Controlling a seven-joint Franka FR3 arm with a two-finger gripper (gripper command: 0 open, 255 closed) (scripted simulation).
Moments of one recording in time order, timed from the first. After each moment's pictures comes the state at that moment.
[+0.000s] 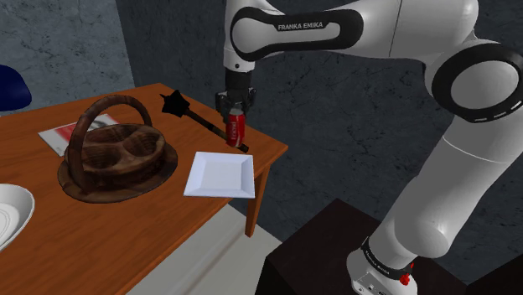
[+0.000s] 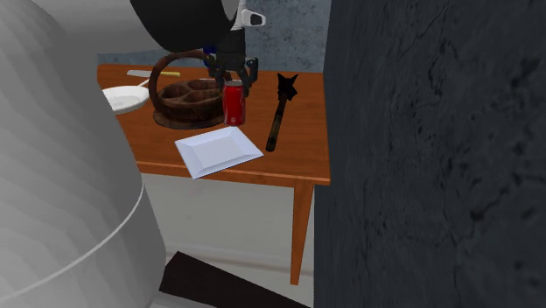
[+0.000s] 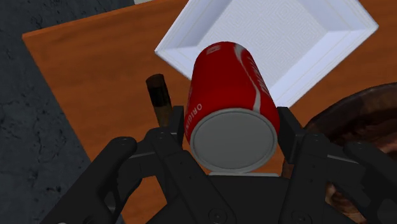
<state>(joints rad) 0.16 0.06 0.19 -1.74 0.00 1.80 0.31</state>
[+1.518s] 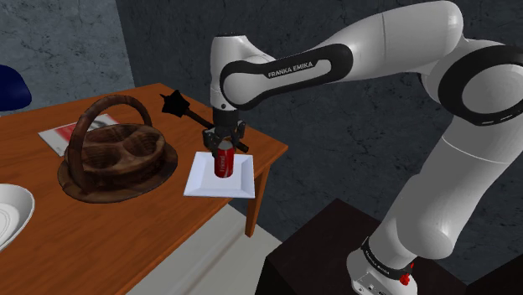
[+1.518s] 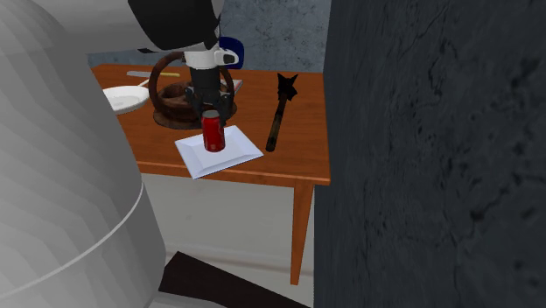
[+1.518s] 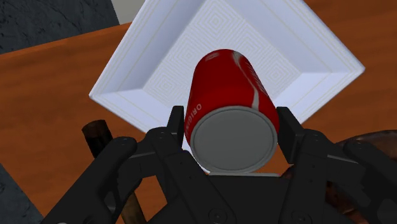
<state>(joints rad) 0.22 0.07 0.25 -1.95 0.00 2.02 0.43</state>
